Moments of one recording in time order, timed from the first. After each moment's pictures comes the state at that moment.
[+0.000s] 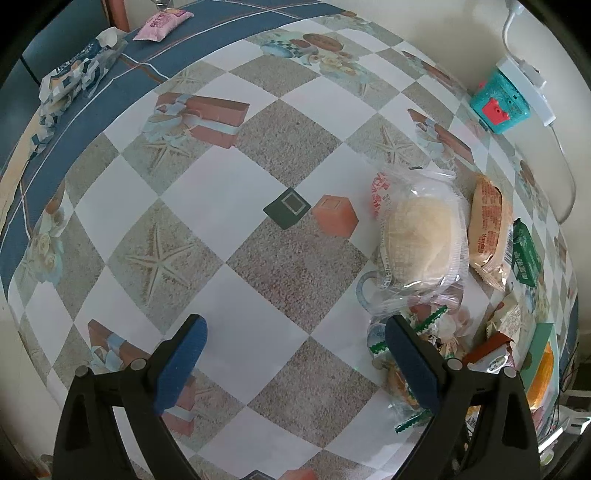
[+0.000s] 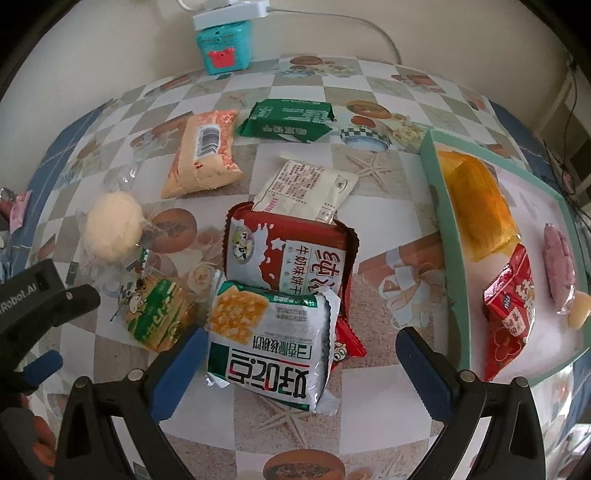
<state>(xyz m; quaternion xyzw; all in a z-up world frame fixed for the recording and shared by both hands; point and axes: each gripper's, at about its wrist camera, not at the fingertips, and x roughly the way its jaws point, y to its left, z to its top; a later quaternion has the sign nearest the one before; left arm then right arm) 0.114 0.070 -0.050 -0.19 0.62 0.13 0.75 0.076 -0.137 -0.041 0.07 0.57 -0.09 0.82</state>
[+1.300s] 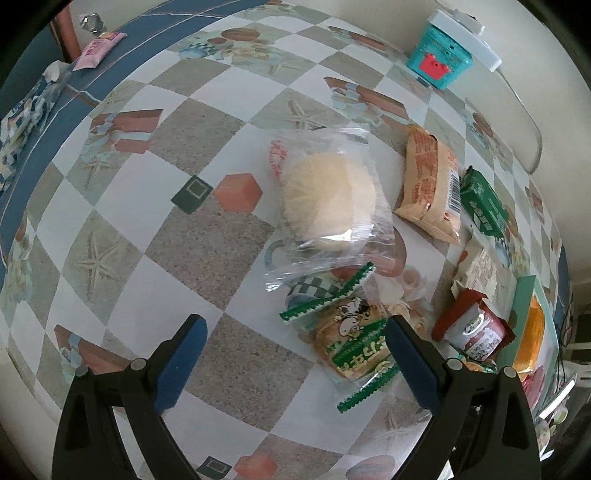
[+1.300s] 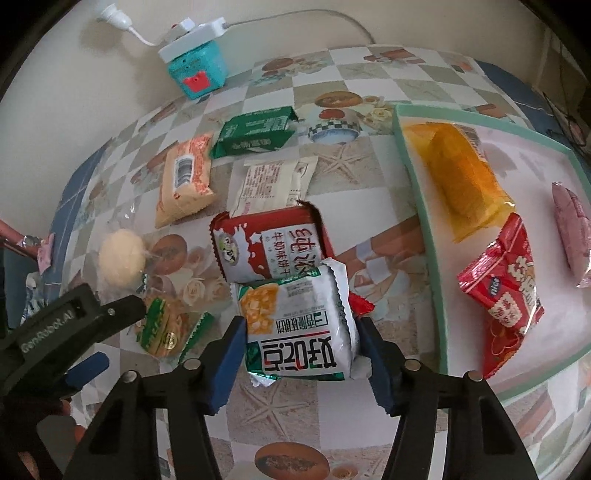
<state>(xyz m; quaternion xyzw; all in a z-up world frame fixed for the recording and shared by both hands) 0.122 0.004 -0.045 -0.15 0.63 0.05 0.76 0.062 -0.194 -0.035 0.17 0.56 -0.06 0.81</state>
